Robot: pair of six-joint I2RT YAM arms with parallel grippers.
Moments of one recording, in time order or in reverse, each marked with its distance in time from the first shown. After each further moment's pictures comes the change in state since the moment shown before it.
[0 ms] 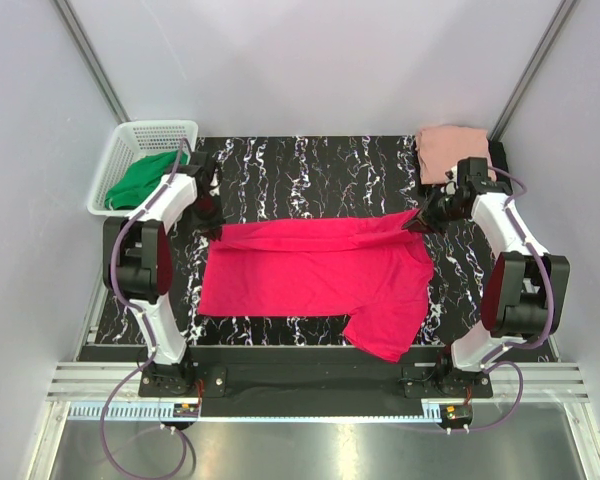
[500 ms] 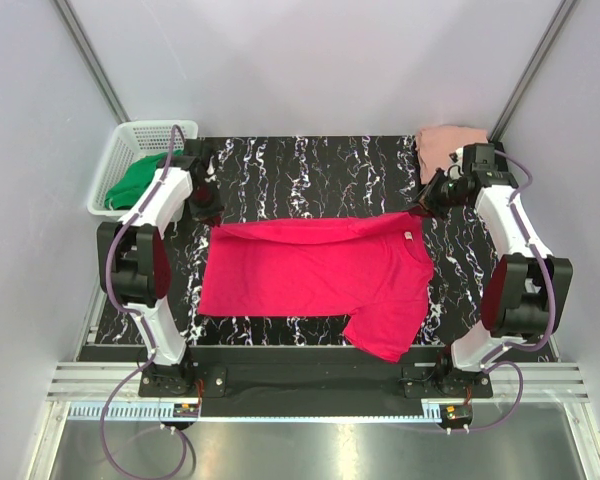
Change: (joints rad) left arm 0.004 -0.027 0.081 -0.004 -0.010 -0.038; right arm 0.000 0.005 0.103 0.023 -0.042 0.019
